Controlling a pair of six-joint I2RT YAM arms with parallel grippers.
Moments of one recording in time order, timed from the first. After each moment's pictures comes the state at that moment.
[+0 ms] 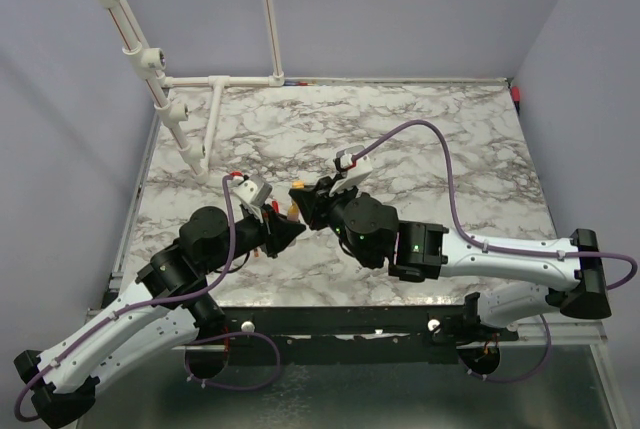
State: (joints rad) left arm -0.85 0.54 0.64 -0.29 0.09 -0.38; right arm 1.37 1.32 1.17 0.04 0.76 0.45
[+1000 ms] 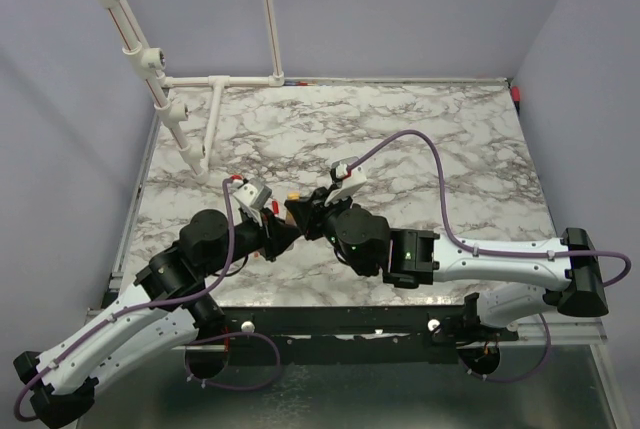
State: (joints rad) left arm -0.86 0.52 0.63 -0.33 0.07 -0.39; right arm 1.40 1.35 1.11 0.07 0.75 0.53
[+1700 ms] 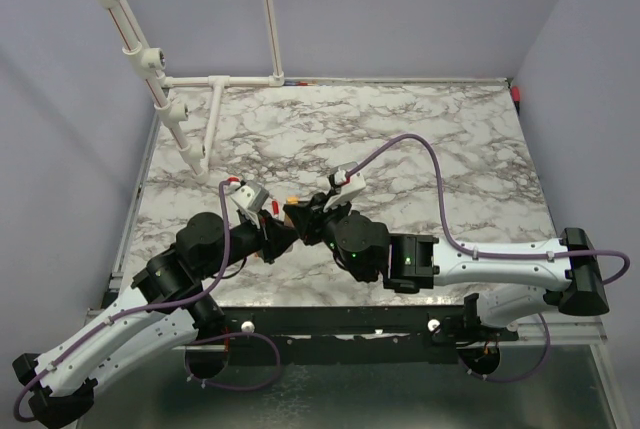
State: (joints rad) left arm -0.87 0.49 0.63 -0.34 0.07 -0.40; right arm 1.44 1.35 1.11 0.08 0.78 0.53
